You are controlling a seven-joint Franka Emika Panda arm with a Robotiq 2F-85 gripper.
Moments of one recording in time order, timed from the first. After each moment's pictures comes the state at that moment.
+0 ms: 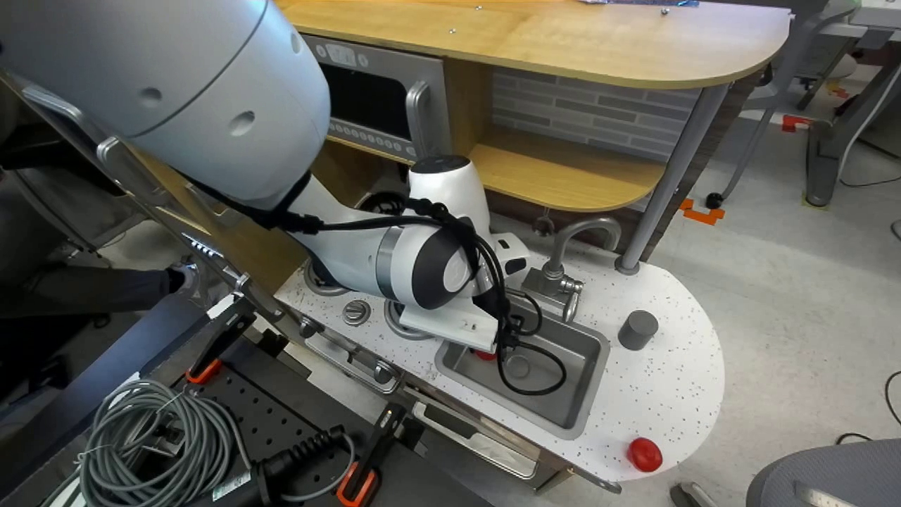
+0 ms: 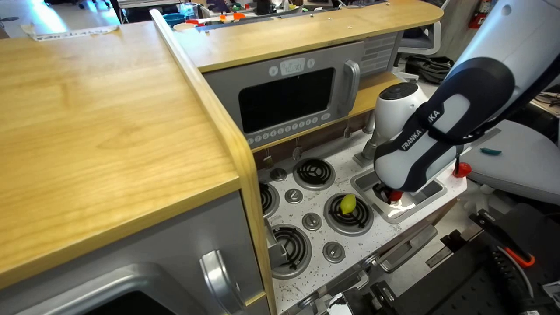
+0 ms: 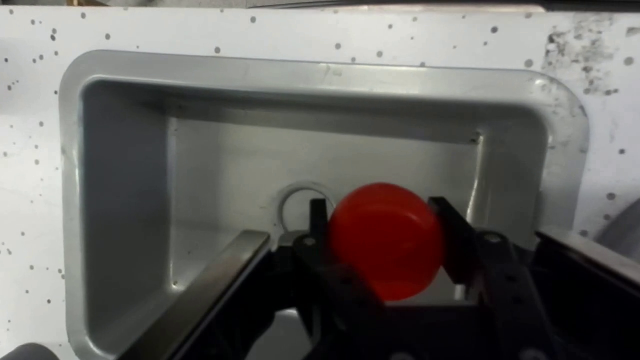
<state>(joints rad) 0.07 1.02 -0.25 -1.85 -0.17 2.72 -0.03</state>
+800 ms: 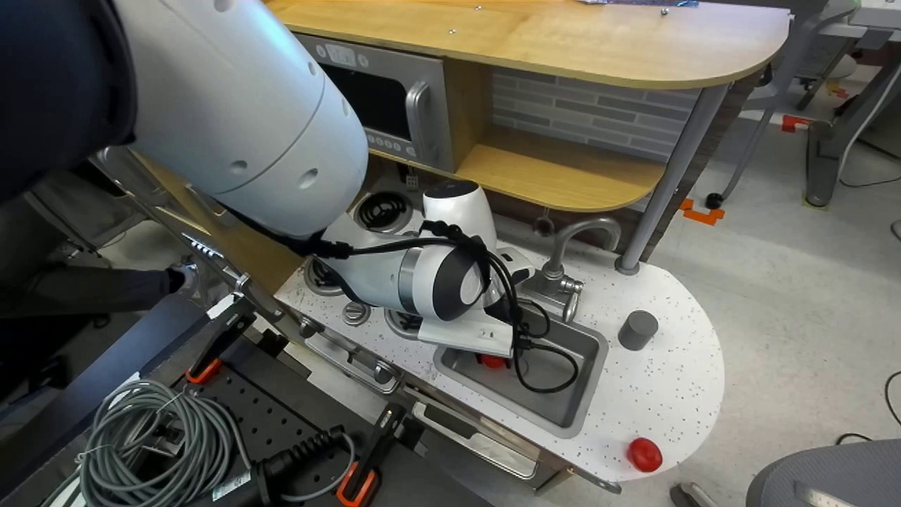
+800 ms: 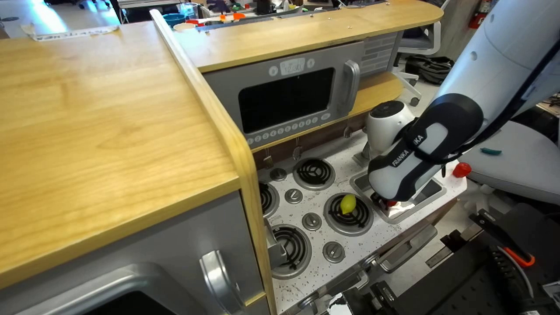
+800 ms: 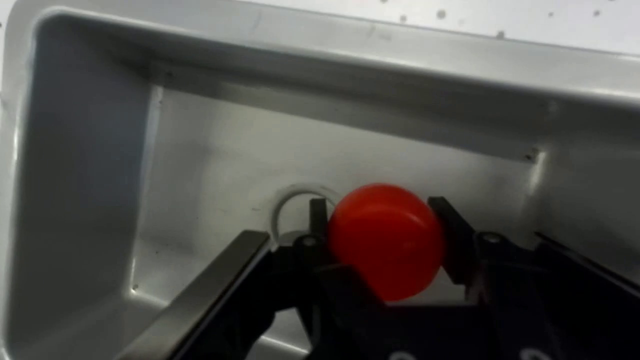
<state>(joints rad) 0.04 1.17 -0.23 -1.70 -0.22 2.69 -0.11</state>
